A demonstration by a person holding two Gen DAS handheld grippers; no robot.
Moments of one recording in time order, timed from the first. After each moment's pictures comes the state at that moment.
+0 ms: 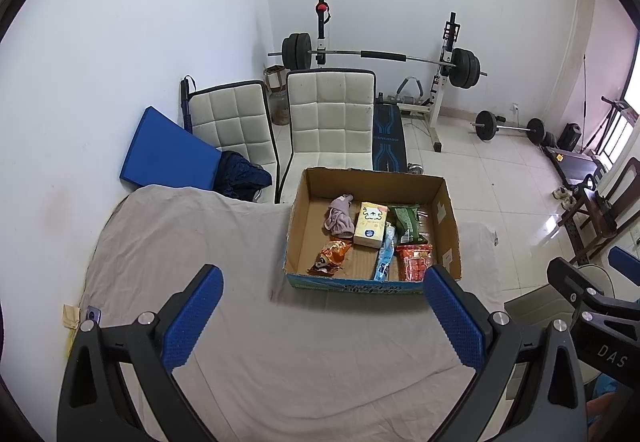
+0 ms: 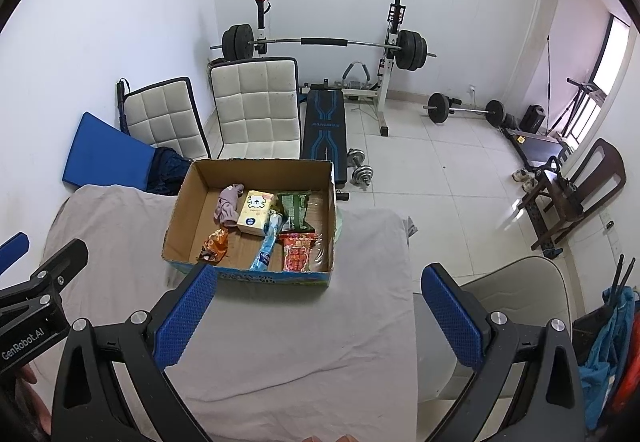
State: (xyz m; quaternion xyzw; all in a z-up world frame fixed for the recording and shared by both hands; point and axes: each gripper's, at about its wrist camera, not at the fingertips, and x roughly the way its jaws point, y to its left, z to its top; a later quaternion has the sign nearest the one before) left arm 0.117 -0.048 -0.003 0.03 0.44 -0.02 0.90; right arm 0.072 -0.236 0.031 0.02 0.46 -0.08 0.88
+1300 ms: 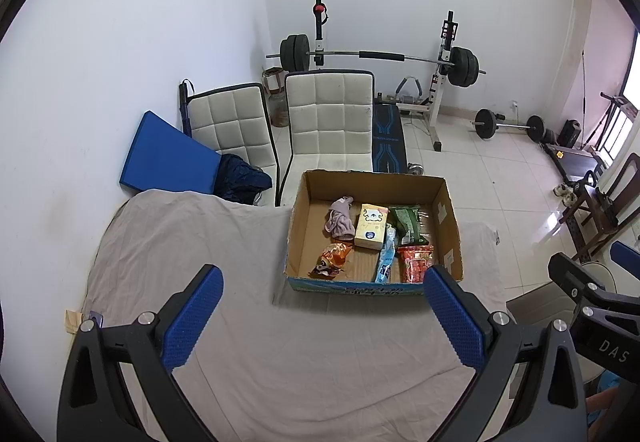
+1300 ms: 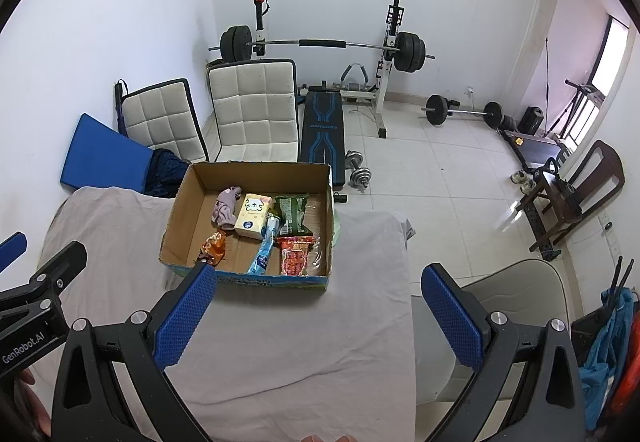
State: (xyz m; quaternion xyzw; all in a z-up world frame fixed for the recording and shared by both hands) left arm 0.120 -0.041 -0.001 0.03 0.44 -0.03 0.90; right arm 0.077 -0.236 0.031 0.02 0.46 -0.09 0.88
